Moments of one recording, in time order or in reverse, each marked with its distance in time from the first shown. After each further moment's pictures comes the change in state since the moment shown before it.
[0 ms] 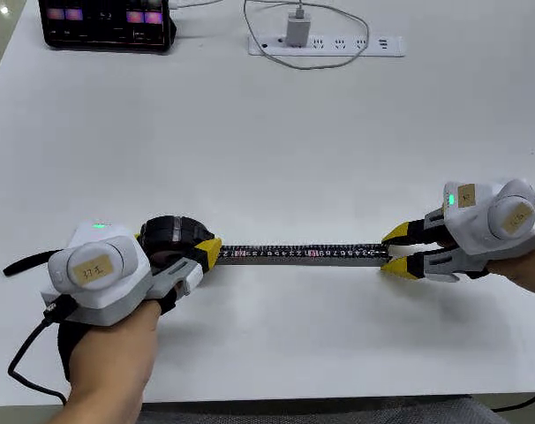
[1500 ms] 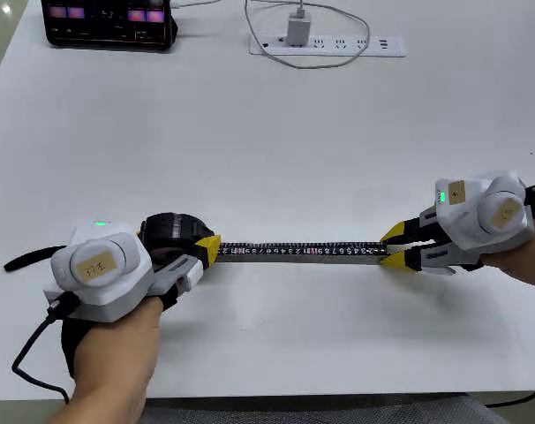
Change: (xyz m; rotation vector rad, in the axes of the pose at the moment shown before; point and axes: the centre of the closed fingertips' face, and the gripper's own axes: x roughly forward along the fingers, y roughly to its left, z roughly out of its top) left arm 0.000 0.001 0.000 -0.011 -0.009 0.022; right arm 0.002 -0.003 -0.004 -0.033 0.030 0.012
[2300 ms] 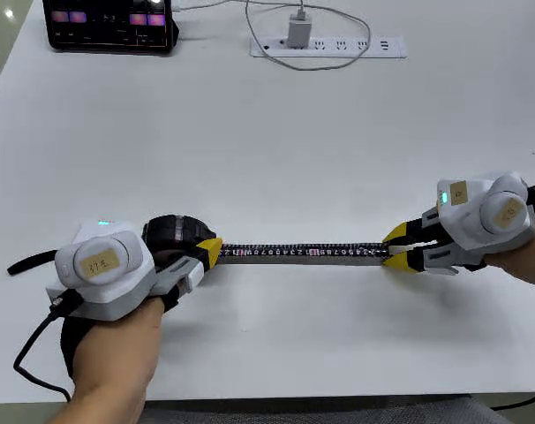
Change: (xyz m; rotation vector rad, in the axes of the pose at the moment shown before) left arm 0.000 0.000 -0.003 0.003 0.027 0.002; right arm 0.000 -0.001 0.000 -0.007 0.004 0.005
